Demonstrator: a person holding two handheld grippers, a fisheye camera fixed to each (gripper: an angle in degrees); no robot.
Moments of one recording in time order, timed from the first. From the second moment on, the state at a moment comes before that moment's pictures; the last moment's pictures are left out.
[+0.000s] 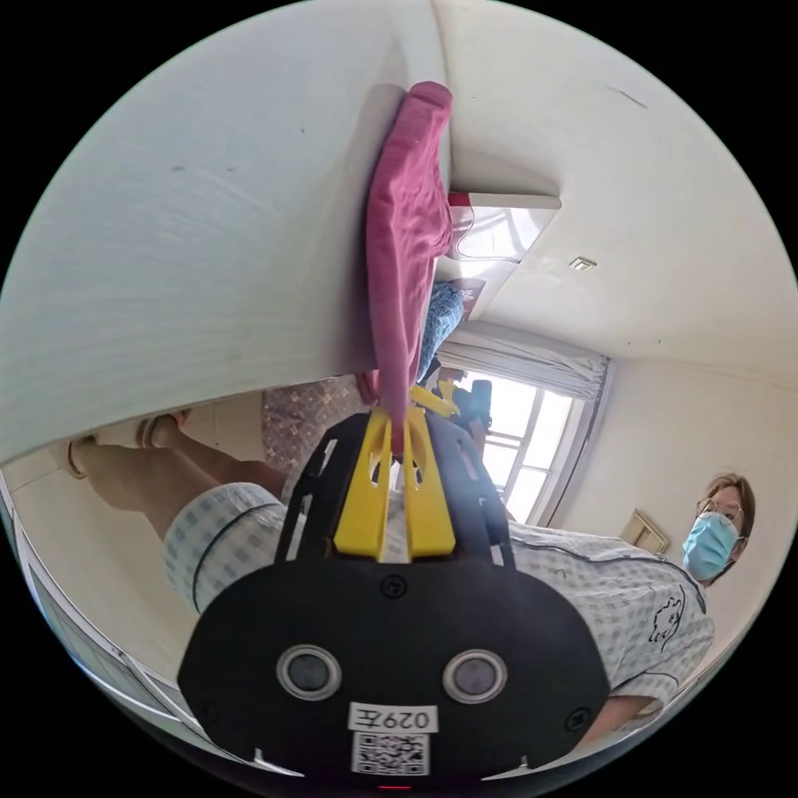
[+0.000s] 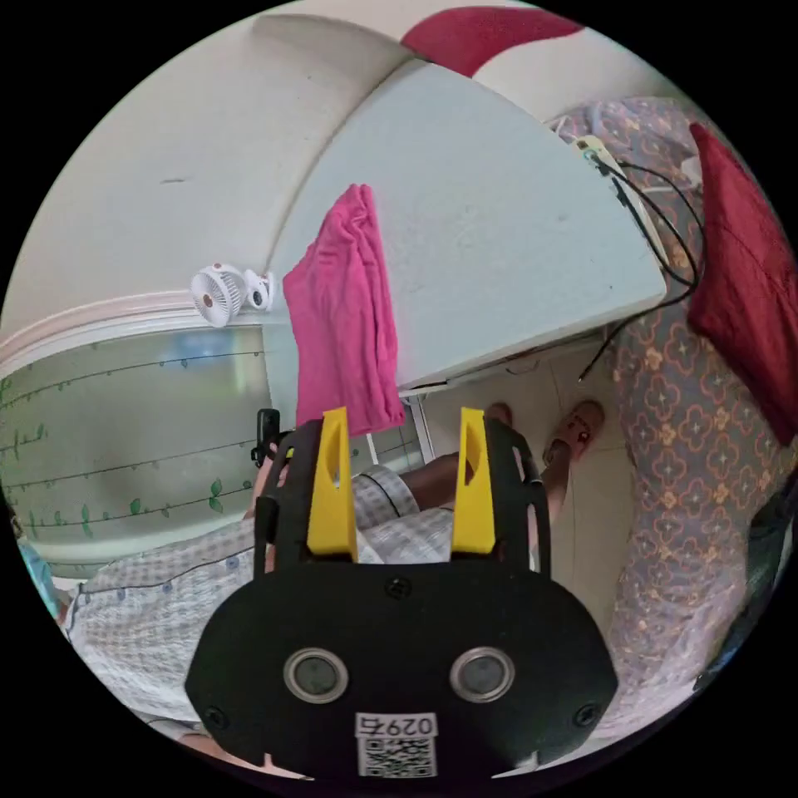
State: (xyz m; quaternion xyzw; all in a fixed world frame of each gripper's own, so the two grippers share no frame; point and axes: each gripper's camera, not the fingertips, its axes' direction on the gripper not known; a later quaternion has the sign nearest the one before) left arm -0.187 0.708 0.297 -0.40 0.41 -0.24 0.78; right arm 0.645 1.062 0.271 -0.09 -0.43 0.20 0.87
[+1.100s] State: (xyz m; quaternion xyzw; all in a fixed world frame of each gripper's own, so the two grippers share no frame) left arm 0.434 0.607 0.487 -0.59 0.54 0.17 0.58; right arm 1.010 1.180 -0.171 0.18 -0.58 0.21 0.77
